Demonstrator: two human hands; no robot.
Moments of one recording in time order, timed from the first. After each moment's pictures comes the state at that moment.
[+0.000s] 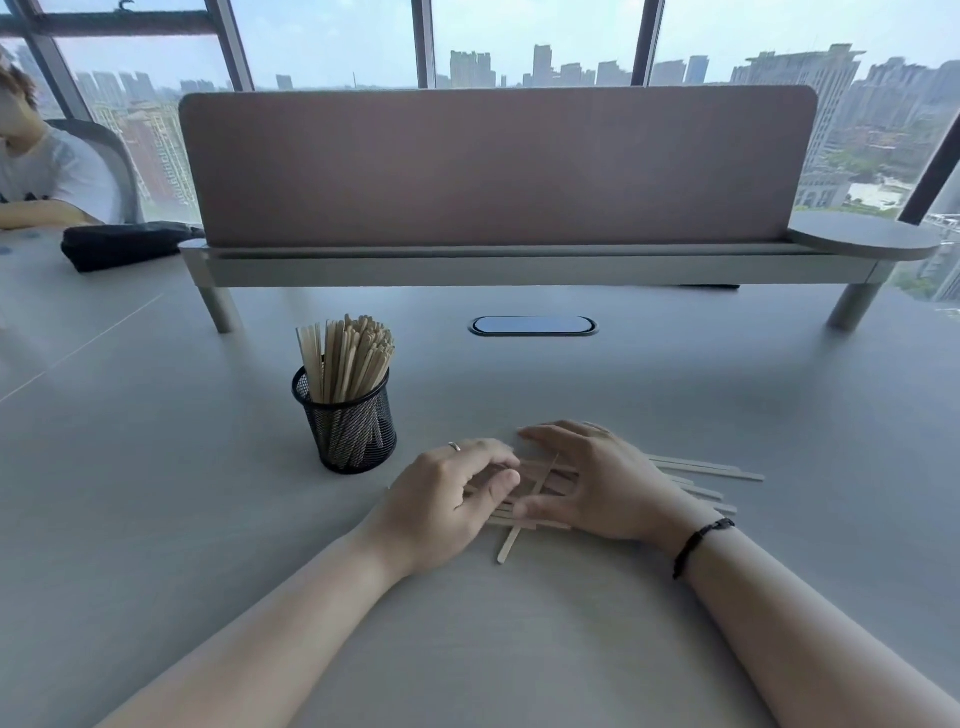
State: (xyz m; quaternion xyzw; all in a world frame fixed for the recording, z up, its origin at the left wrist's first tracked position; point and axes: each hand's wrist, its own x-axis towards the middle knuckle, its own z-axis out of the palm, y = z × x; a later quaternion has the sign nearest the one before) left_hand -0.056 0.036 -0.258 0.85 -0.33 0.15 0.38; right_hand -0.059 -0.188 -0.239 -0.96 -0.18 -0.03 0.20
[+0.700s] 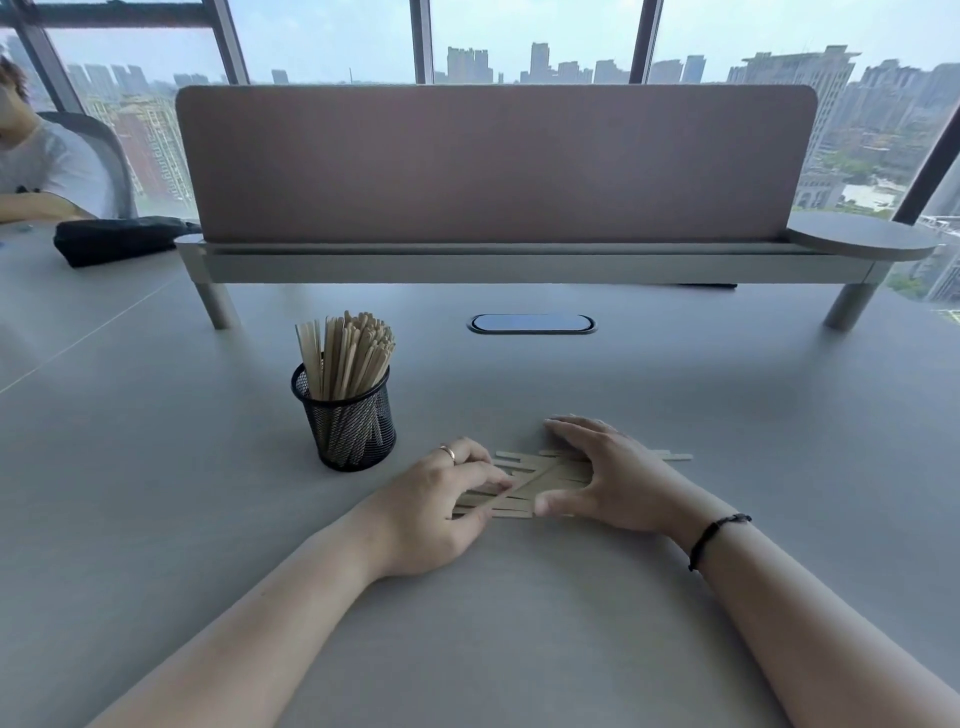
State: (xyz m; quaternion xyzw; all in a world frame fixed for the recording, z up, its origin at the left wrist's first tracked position) left_hand -0.057 0.052 -0.254 0.90 -0.34 0.00 0.29; right_hand -0.052 -0.203 -0.242 -0.96 -0.14 0.04 0.24
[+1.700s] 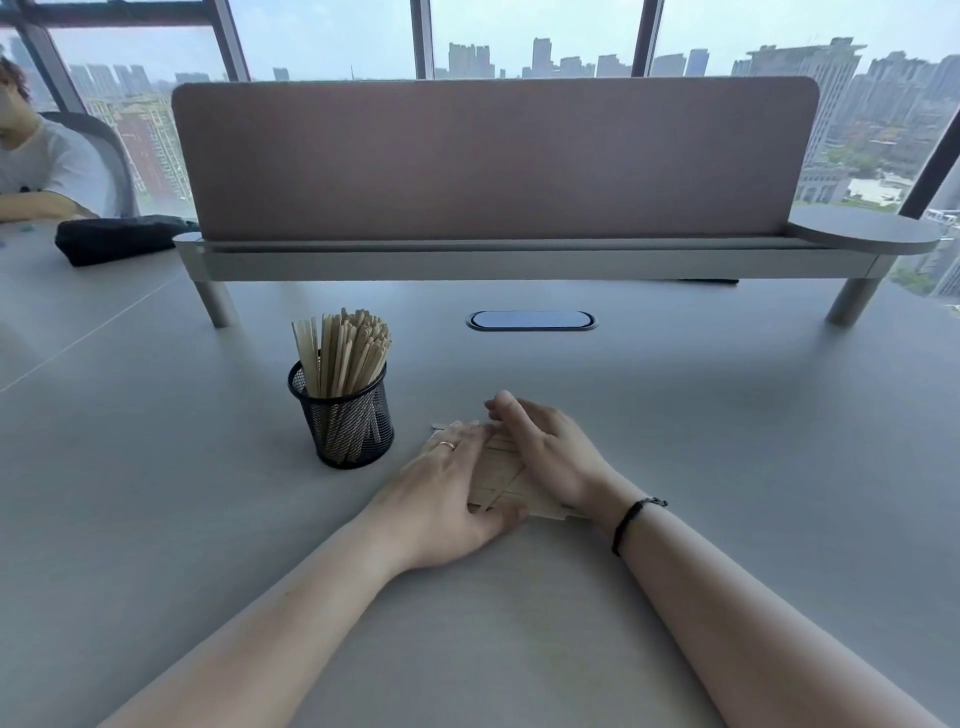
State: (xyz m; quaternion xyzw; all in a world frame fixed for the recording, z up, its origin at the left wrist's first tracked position) left_hand -0.057 0.033 -0.254 0.94 -0.25 0.01 0.22; right_hand -0.042 -0.140 -0.234 -0.87 -0.08 0.00 0.49
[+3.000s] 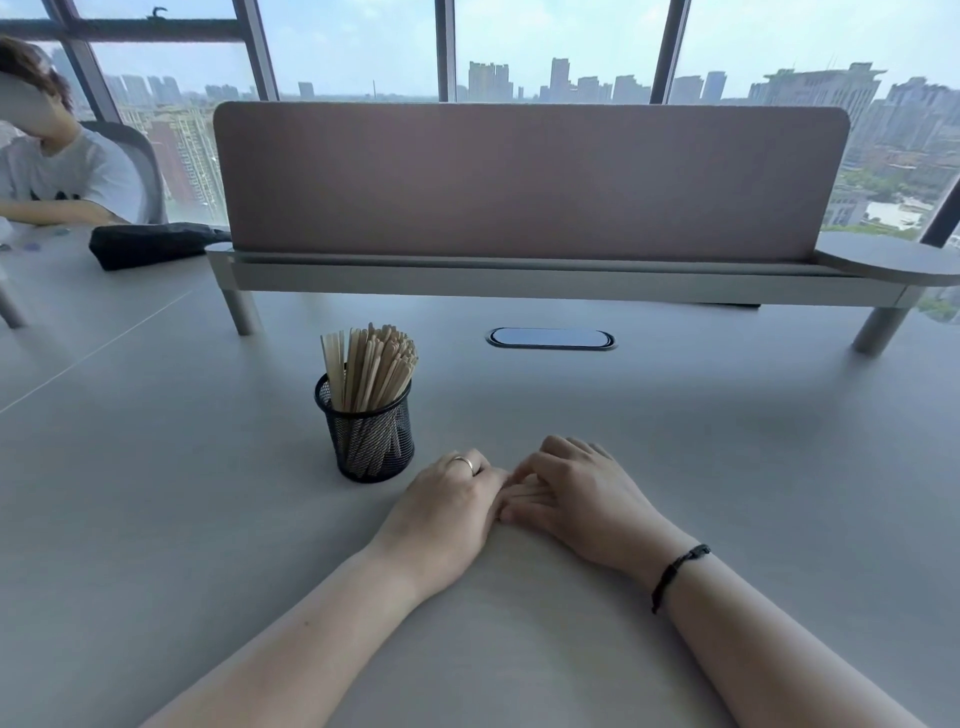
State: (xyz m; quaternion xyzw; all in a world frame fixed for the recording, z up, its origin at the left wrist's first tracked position) left_hand -0.054 0.040 -0.261 0.95 -0.25 0.12 0.16; right_hand -0.051 -0.156 -0.250 -0.96 -0.21 -0.07 0.18
